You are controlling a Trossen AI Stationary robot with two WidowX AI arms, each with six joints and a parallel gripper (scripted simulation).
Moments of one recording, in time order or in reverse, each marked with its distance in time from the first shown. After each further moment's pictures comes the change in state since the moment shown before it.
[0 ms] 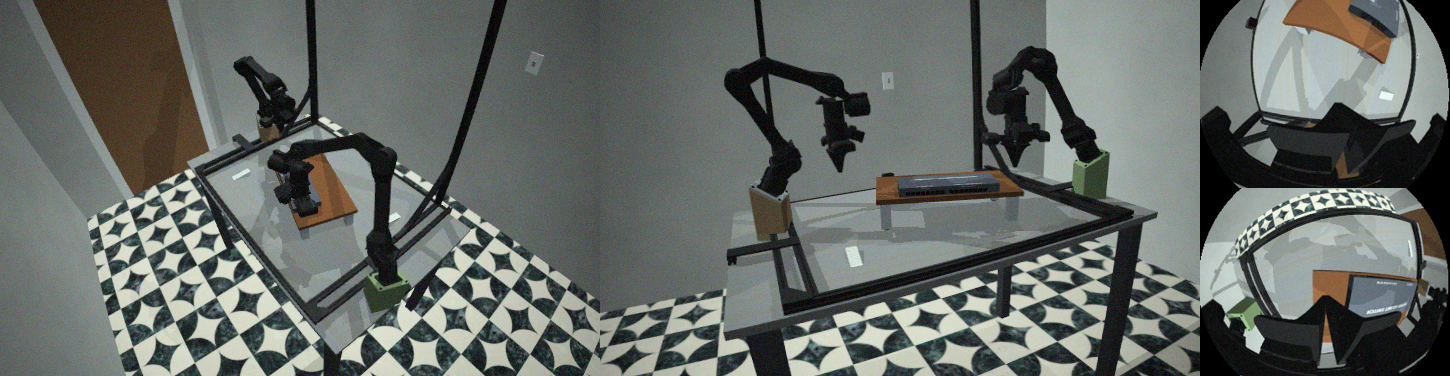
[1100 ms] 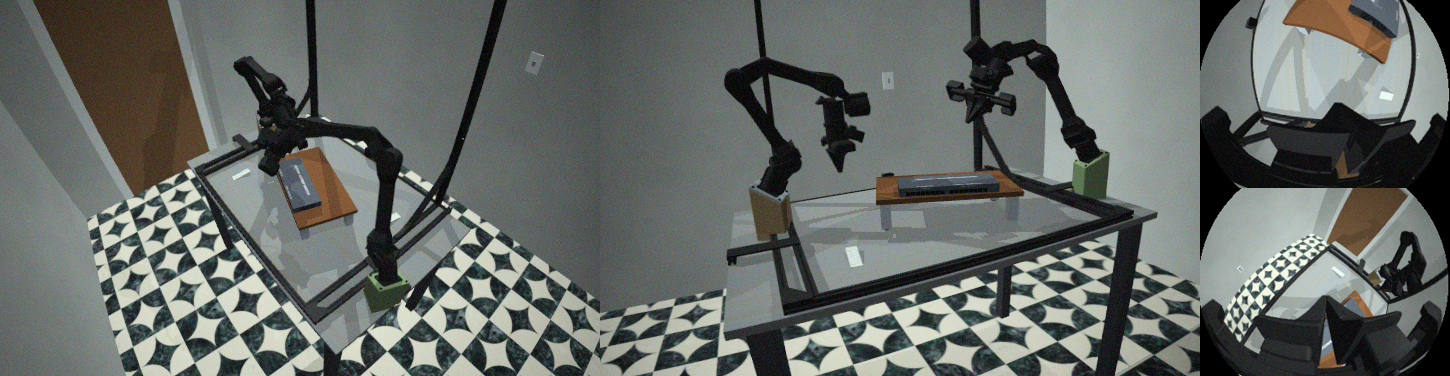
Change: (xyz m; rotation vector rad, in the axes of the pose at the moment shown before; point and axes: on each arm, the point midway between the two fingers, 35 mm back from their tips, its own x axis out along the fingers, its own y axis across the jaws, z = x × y) left arm -0.133 -0.137 0.062 0.513 -0.647 -0.466; right arm 0.000 0.000 0.000 0.000 0.000 0.000
